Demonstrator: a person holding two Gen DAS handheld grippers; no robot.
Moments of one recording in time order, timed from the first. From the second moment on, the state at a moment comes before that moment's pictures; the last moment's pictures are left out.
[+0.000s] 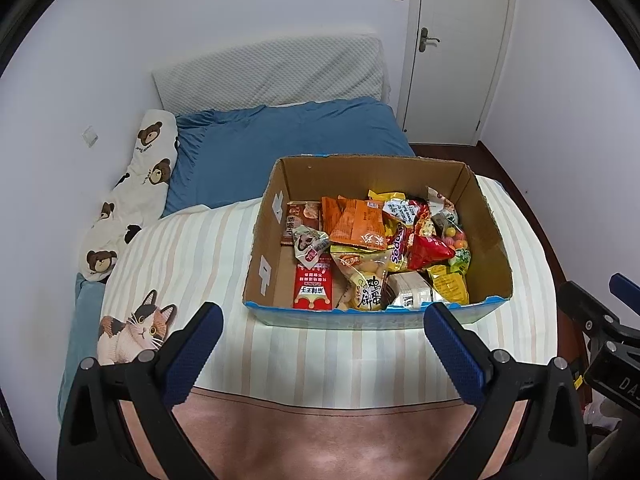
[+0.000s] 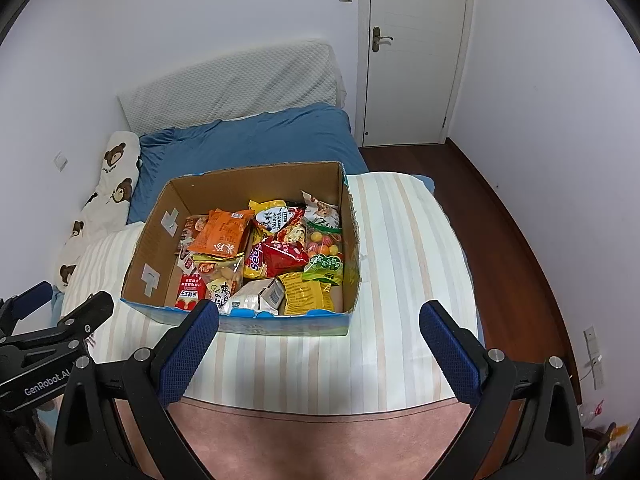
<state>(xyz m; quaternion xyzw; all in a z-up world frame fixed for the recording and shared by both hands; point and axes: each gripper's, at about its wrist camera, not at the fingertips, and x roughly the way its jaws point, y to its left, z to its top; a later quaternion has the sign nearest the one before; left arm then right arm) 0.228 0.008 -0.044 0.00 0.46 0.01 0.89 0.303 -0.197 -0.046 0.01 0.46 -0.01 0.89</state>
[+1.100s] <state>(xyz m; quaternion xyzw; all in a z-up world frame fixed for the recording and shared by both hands) 0.218 0.005 -0.026 -0.01 0.44 0.01 0.90 0.302 -0.196 -0.031 0.01 0.45 0.01 0.90</state>
